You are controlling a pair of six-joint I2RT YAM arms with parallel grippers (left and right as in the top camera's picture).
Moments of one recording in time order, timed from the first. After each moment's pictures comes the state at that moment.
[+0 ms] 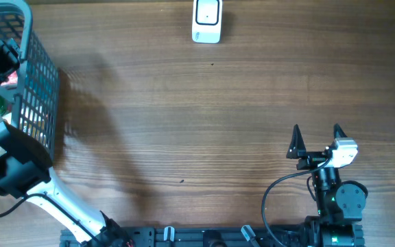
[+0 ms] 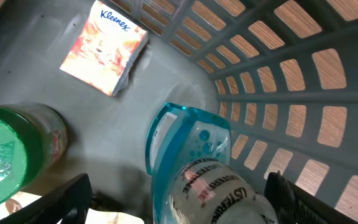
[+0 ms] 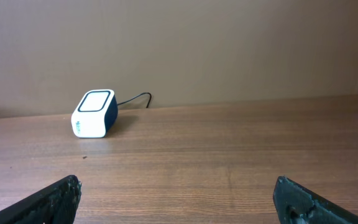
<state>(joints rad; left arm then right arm) 0.57 2.14 2.11 -1.16 0.19 -0.09 -0.04 0.01 0.01 0.00 -0.08 0.08</state>
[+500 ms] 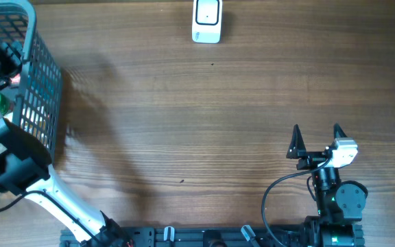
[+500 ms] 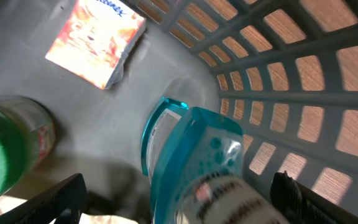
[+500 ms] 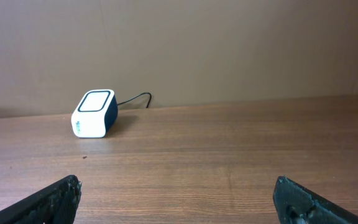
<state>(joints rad) 0.57 2.17 2.11 -1.18 0.23 -0.09 -0.04 0.01 0.01 0.00 -0.08 0.08</state>
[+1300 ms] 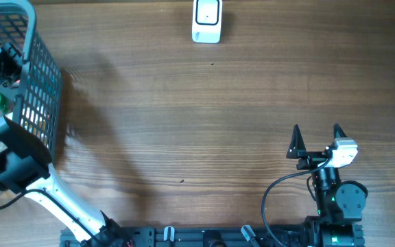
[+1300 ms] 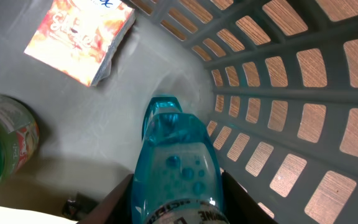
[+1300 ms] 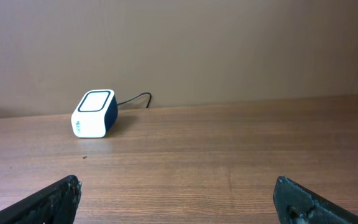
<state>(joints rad) 0.57 2.19 2.11 -1.19 0.25 -0.09 -0.04 0.01 0.01 0.00 -0.08 0.08</state>
